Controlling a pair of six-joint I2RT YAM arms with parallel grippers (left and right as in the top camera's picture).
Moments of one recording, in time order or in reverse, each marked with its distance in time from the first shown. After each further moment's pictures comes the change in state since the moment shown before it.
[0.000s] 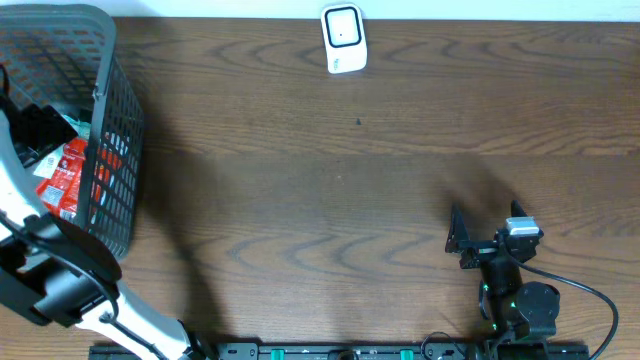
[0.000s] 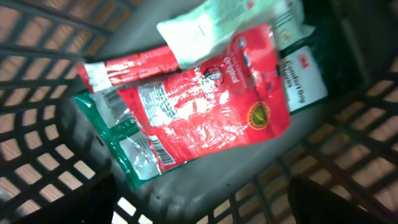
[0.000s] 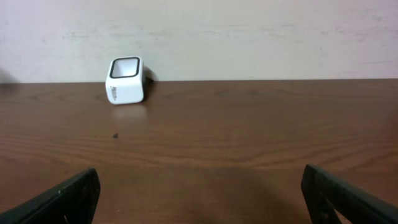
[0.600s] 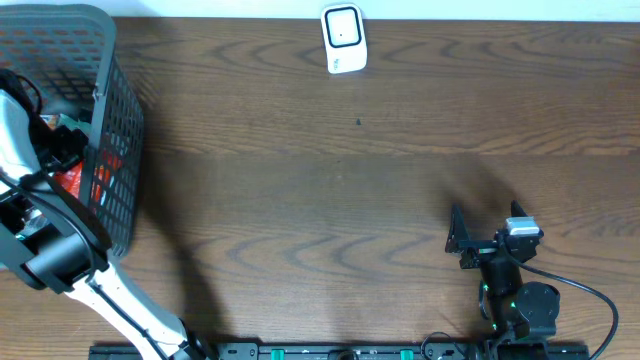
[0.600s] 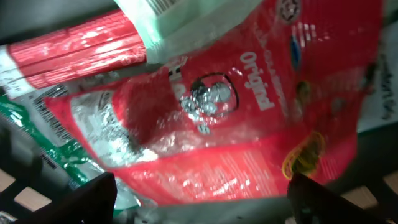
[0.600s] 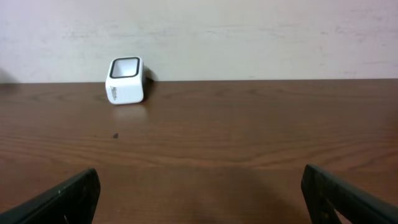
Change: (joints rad) left arm 0.001 0.224 -0.022 0.009 0.000 0.003; right arm 0.000 0.000 0.000 0.000 0.000 0.000
